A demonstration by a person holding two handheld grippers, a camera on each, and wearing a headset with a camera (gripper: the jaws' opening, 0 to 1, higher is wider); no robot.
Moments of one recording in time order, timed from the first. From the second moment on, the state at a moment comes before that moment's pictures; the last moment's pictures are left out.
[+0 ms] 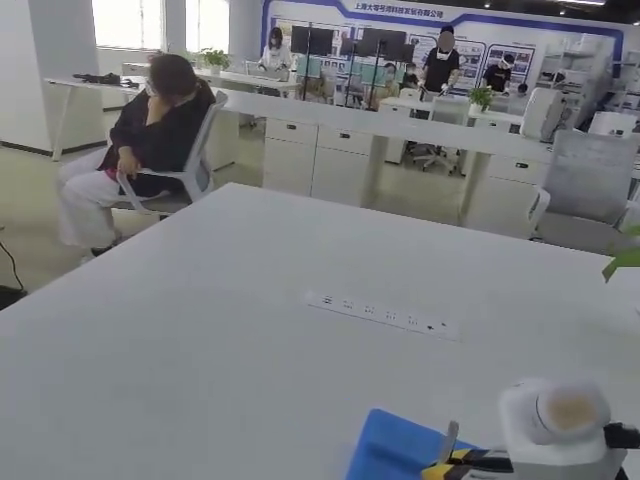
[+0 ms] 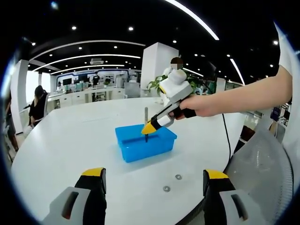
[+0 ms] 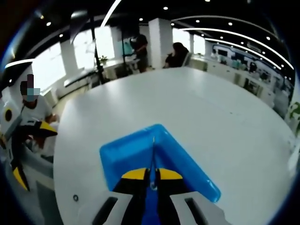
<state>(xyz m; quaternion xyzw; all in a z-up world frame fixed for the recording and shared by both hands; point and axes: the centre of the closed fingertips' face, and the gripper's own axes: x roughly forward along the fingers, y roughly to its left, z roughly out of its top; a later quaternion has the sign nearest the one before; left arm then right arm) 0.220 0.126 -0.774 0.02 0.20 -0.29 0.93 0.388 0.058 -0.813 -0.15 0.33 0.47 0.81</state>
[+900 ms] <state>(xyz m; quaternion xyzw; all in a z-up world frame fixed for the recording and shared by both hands) 0.218 0.124 -0.774 0.02 0.21 -0.30 0.93 0.336 0.051 -0.746 -0.09 0.26 0.48 0.83</state>
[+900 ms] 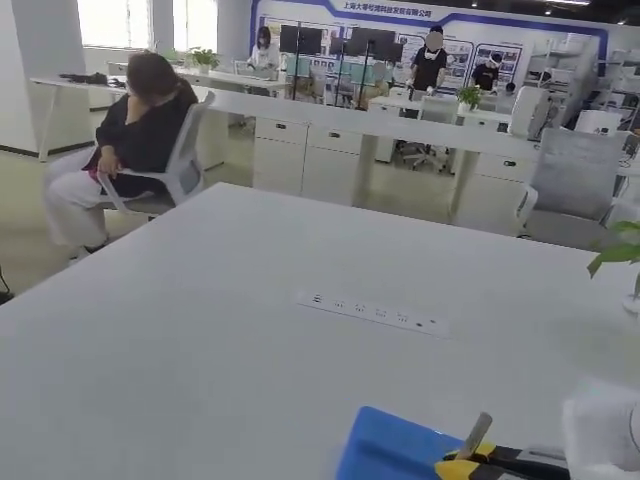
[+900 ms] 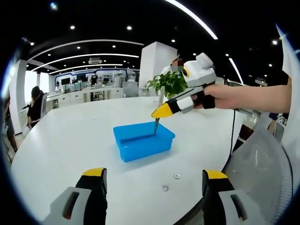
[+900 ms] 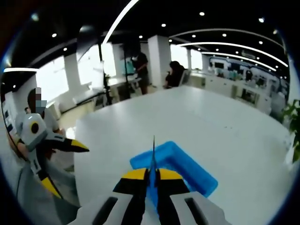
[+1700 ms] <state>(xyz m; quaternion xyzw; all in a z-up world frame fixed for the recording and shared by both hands) 0.216 0.121 -0.774 0.03 0.21 -0.30 0.93 0.252 0.055 -0.815 -0.04 0.36 0.52 0.77</state>
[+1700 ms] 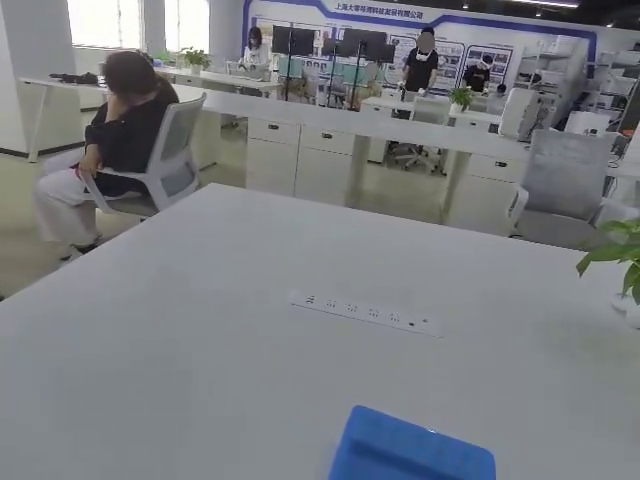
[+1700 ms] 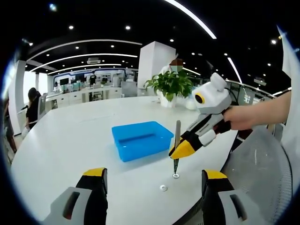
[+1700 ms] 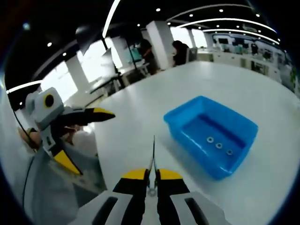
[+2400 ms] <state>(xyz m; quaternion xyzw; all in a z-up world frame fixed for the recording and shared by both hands) 0.216 0.120 -0.775 0.03 0.21 -0.31 0.93 0.223 0.066 -0.821 -0.17 0.31 0.57 0.74</state>
